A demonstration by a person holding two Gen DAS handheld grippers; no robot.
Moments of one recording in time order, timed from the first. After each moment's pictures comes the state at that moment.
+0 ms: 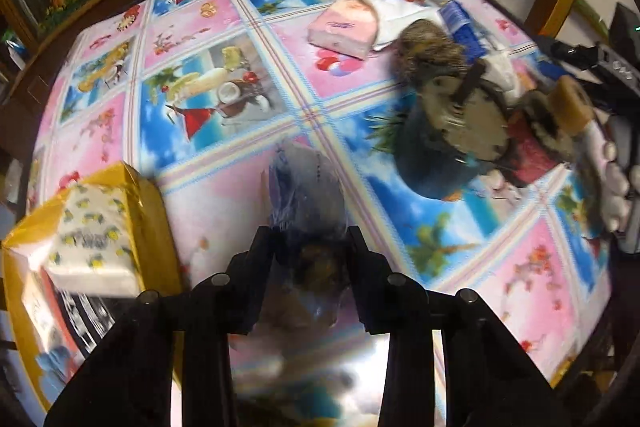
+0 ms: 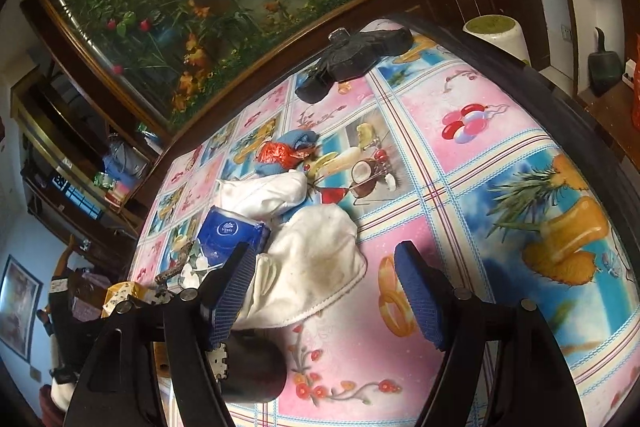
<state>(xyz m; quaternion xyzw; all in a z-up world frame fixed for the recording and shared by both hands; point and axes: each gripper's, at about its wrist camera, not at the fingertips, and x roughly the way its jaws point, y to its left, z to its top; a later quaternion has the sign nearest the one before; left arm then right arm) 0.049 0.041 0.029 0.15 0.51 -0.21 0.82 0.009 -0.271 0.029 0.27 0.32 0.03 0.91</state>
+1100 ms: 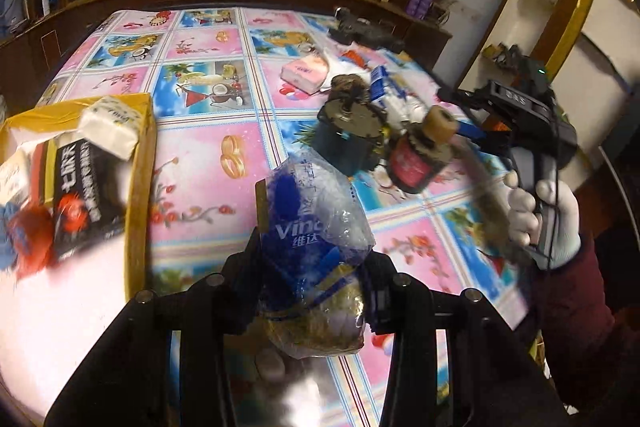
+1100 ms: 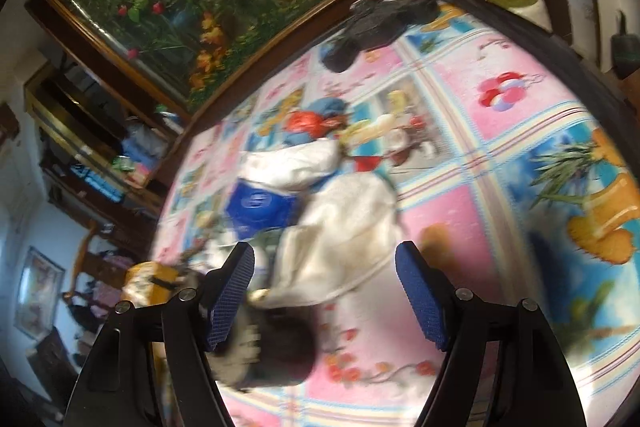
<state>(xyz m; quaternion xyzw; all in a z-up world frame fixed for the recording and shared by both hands) -0.060 0.075 0.069 -0.03 0.43 -0.24 0.87 0.010 -0.256 0.028 0.30 0.34 0.09 0.88</state>
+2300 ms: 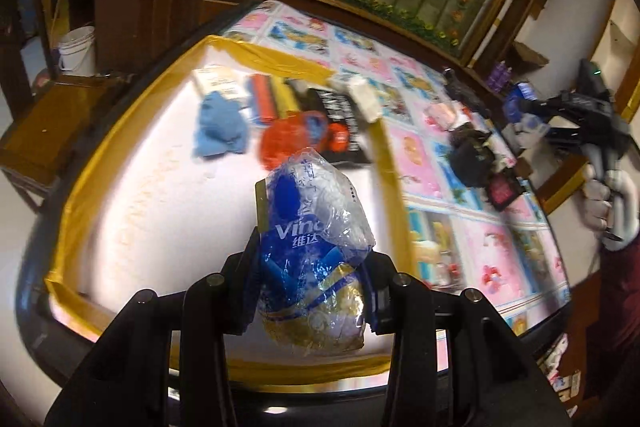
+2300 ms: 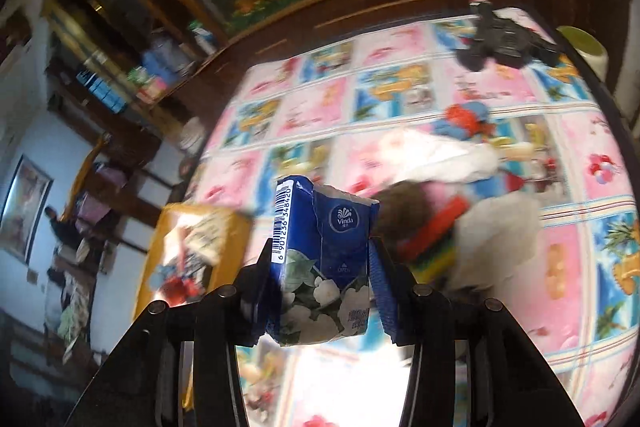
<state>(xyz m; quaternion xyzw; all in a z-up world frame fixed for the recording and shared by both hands) -0.111 0.266 0.051 -0.13 0.42 -0.09 0.89 0.023 -0.106 0.142 0.17 0.43 0.14 0.88</state>
